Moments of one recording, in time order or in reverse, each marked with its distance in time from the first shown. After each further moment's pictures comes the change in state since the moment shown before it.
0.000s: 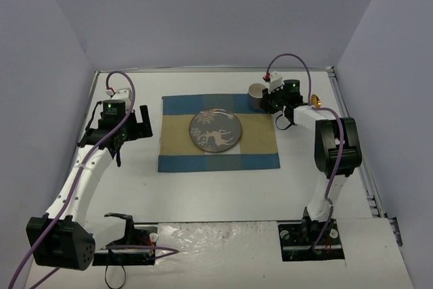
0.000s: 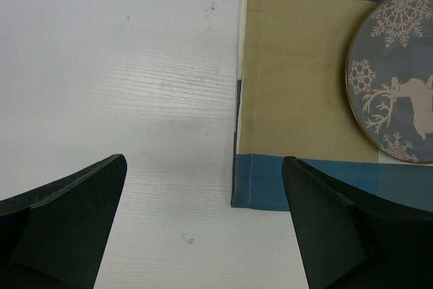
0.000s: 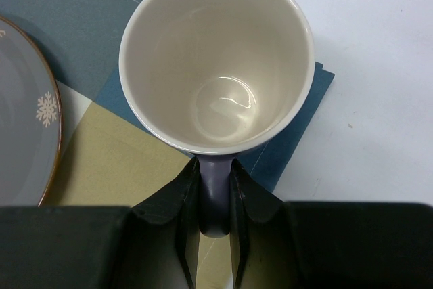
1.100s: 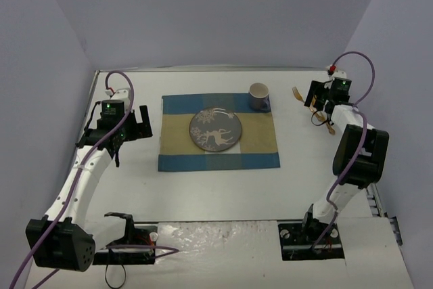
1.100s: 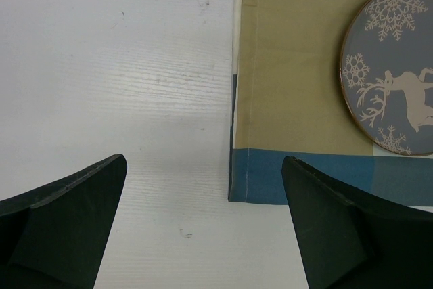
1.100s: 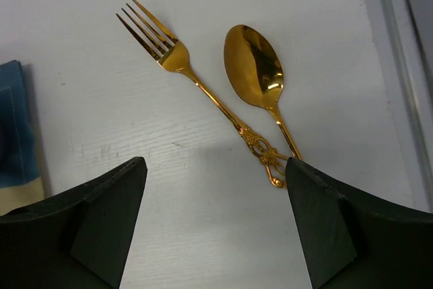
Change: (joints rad) left arm 0.006 -0.015 0.000 -0.018 0.023 0.000; right arm -0.347 -0.113 0.012 -0.164 0.258 0.271
